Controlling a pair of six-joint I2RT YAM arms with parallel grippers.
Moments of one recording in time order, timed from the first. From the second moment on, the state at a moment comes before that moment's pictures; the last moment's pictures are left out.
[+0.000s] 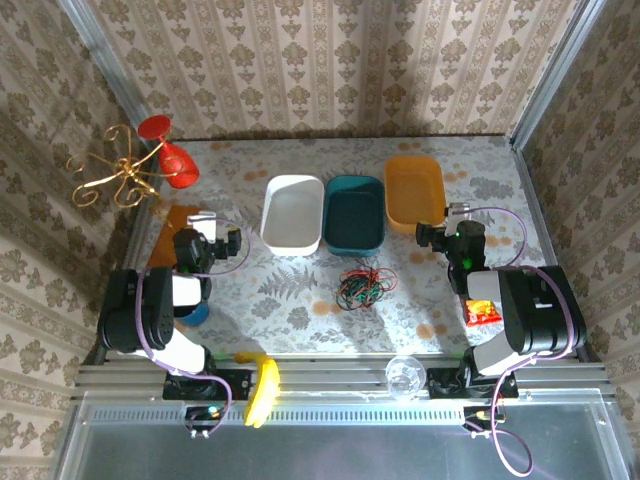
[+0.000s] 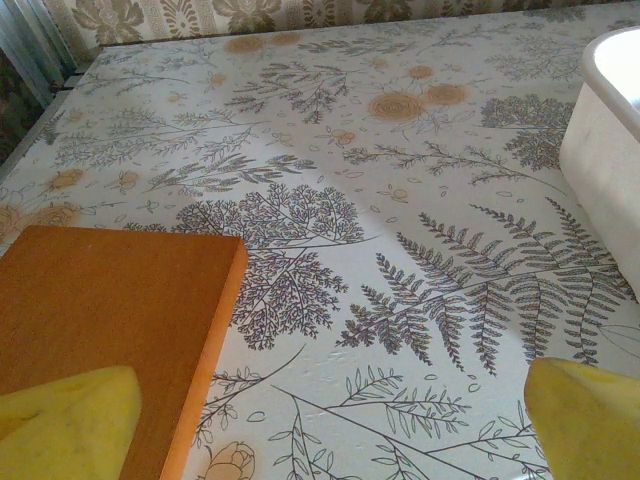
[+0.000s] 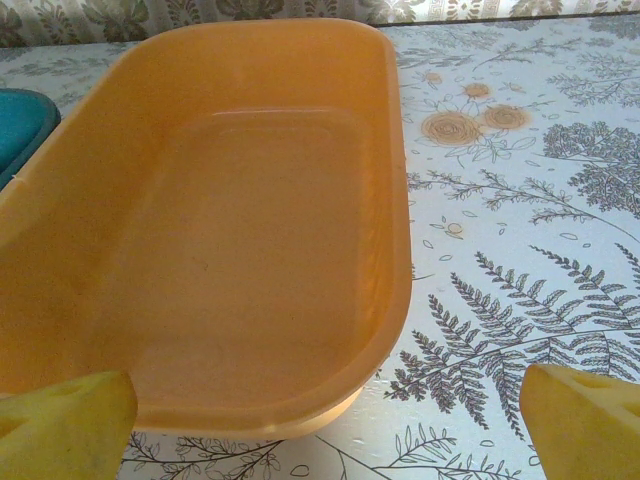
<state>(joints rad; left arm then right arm) 0.01 1.55 0.37 0.81 0.10 0.09 0.01 1.52 0.40 0.72 0.02 0.05</state>
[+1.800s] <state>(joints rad) -0.97 1.58 0.93 -0.13 0.16 0.01 0.45 1.27 0.74 -0.58 -0.27 0.40</state>
